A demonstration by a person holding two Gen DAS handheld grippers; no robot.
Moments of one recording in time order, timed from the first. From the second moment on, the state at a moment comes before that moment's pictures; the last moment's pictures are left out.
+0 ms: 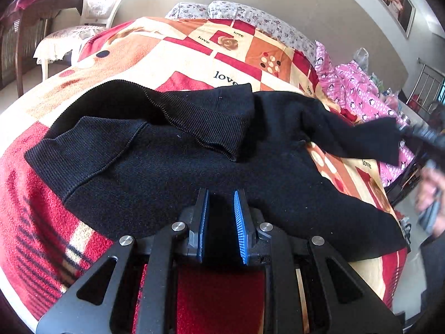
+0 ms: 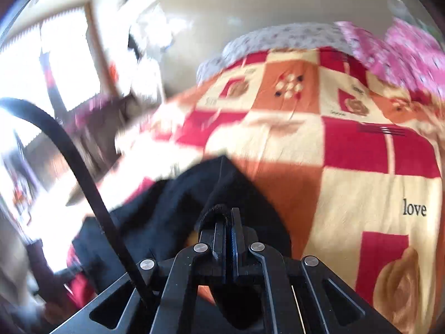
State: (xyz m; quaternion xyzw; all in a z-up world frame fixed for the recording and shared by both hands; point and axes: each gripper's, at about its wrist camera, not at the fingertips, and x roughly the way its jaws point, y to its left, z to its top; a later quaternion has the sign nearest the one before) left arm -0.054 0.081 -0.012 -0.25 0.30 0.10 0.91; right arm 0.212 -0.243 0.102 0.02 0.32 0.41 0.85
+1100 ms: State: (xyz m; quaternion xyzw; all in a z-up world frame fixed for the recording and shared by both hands) left arm -0.053 0.086 -0.012 -0.27 0.30 0.08 0.91; right arm 0.202 -0.350 0.047 0.12 0.31 0.24 0.91
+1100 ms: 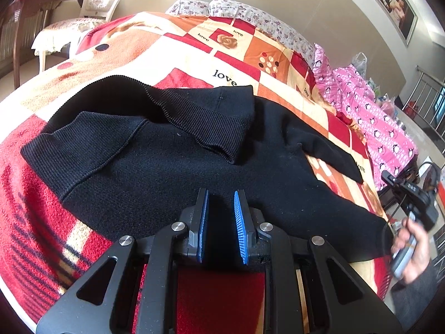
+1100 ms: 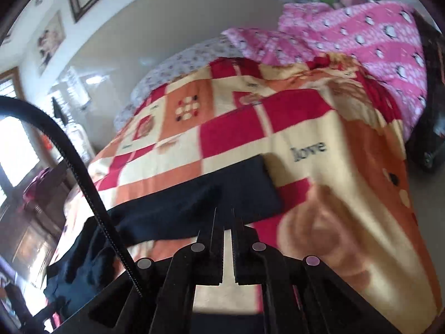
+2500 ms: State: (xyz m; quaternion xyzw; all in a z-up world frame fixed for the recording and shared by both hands) left arm 0.063 0.237 0.040 -0.13 0.37 0.15 0.91; right arm 0.189 -0.264 0.003 0.06 0.39 0.33 0.86
